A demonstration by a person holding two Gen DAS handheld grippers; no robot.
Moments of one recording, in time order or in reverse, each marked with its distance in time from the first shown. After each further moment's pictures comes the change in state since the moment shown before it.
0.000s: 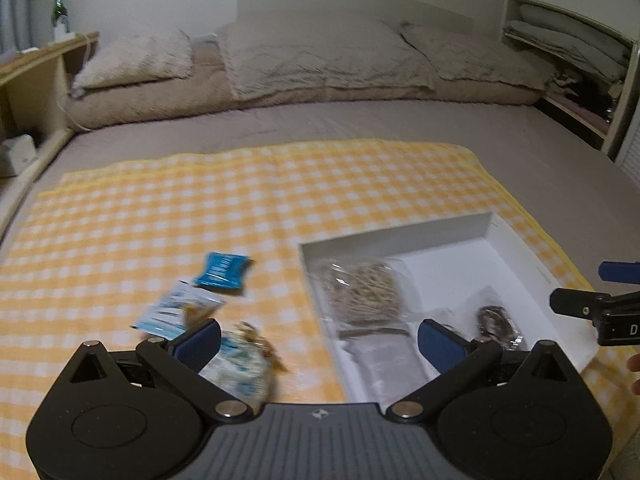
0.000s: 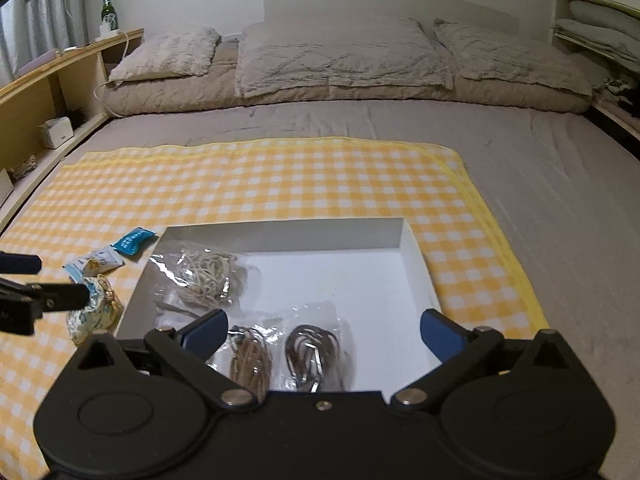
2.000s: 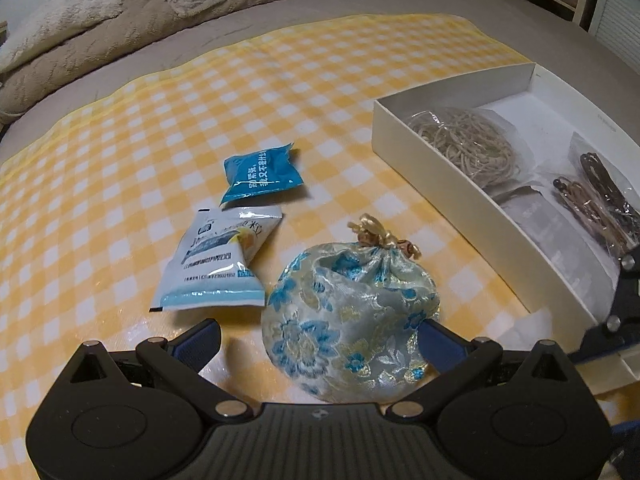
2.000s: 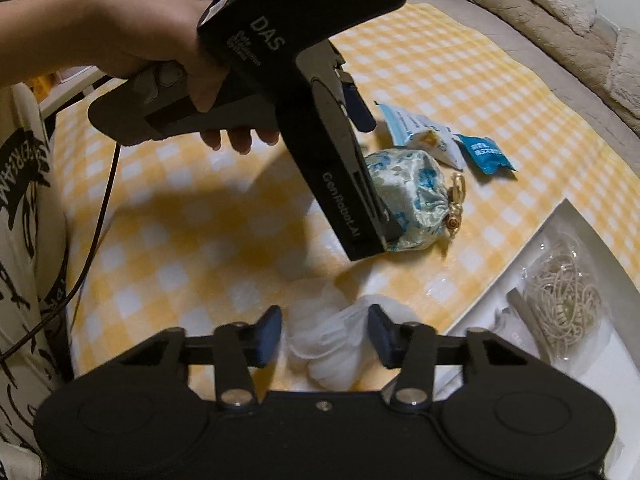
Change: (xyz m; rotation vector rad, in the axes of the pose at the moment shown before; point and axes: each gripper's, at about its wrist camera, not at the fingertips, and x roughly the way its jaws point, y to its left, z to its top) left arm 0.126 0.098 -0.035 0.282 0.254 -0.095; right arm 0.066 0.223 -0.041 -0.775 0.280 0.570
